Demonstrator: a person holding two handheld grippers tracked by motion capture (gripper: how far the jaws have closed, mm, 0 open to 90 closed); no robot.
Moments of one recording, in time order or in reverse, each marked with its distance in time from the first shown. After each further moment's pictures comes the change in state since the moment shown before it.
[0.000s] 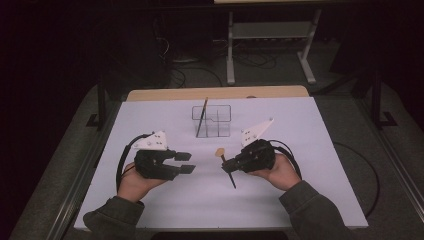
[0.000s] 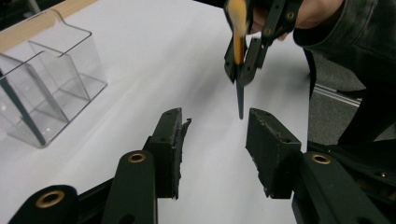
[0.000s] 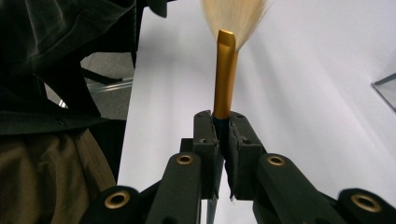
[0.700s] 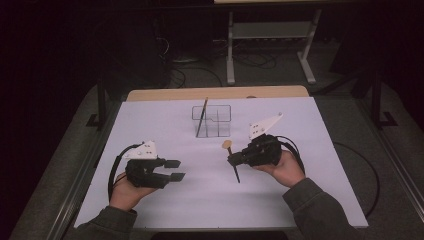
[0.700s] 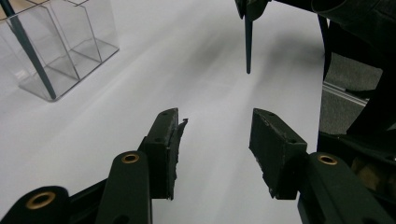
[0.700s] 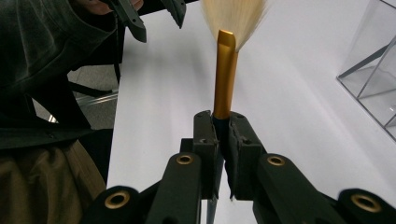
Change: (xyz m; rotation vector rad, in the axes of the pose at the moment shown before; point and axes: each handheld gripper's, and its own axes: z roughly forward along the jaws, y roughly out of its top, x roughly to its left) left arm 0.004 -0.038 -0.010 0.007 0.037 -0.057; right arm -0.009 -0.004 -0.015 -0.042 -0.038 0.066
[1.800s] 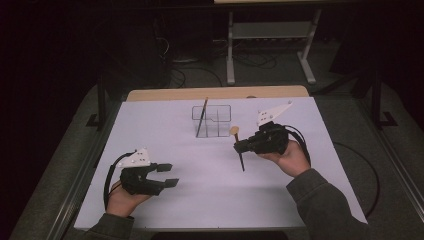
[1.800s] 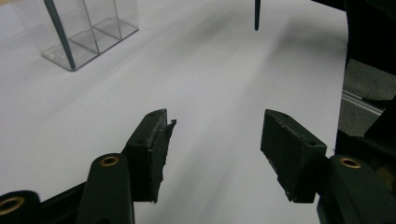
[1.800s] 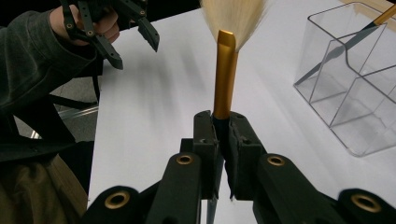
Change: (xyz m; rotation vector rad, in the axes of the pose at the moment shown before) left arm 0.003 -0.030 -0.003 -0.013 0.064 -0.039; right arm -0.018 0.010 -0.024 -0.027 -0.068 0.032
